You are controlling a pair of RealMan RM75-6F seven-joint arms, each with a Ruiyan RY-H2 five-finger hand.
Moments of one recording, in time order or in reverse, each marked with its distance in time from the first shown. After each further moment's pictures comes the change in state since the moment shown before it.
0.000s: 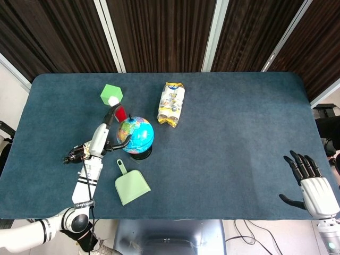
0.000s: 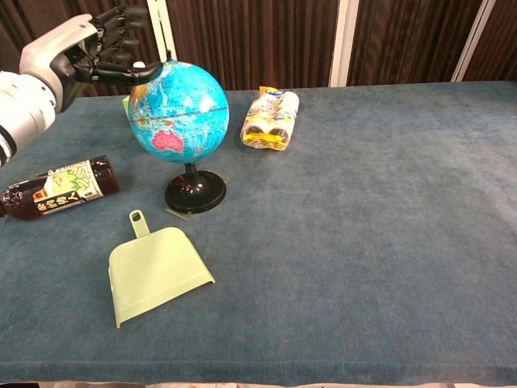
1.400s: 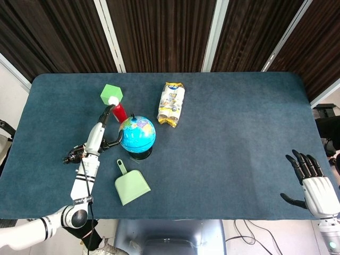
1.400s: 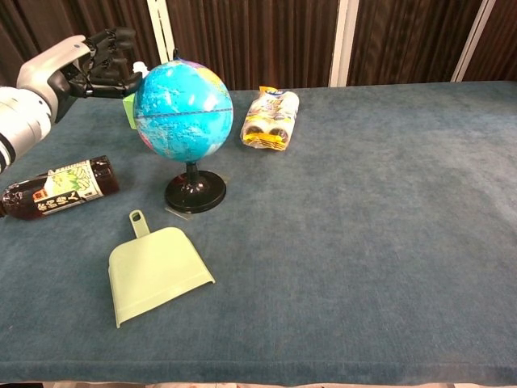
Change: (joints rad) left arm -0.002 -0.009 0.002 0.091 -0.047 -0.038 -0.015; right arm -0.003 -0.001 0.007 0.000 0.011 0.003 0.001
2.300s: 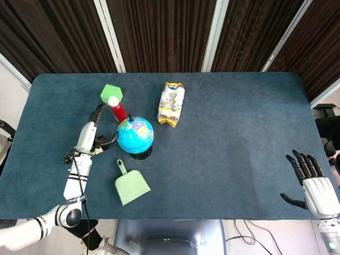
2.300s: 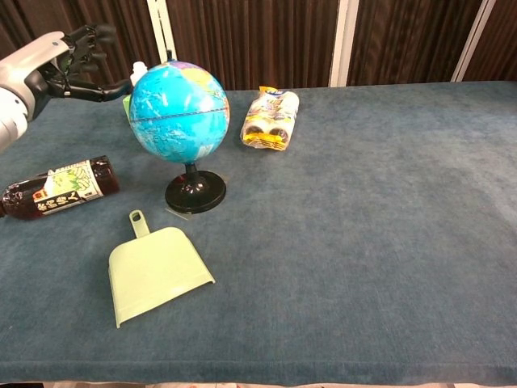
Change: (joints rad) left arm 0.026 0.038 0.027 0.033 0.056 0.027 -0.008; right arm -0.004 -0.006 0.000 -0.002 -0.003 0.007 -0.015
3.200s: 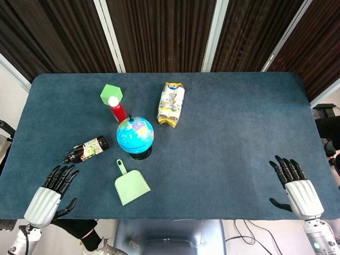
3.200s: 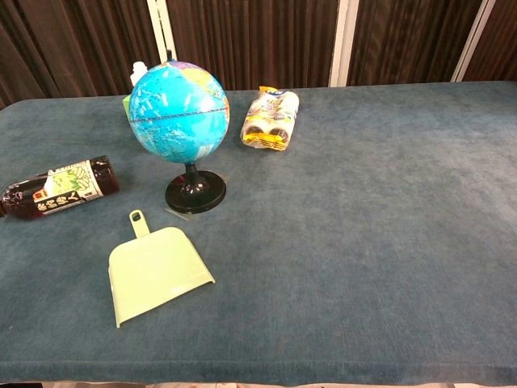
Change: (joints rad) left arm 0.466 0.311 0.483 -0.119 0.594 0.484 0.340; right arm 0.020 -0.053 -0.028 -0.024 -0.022 -0.065 -0.149
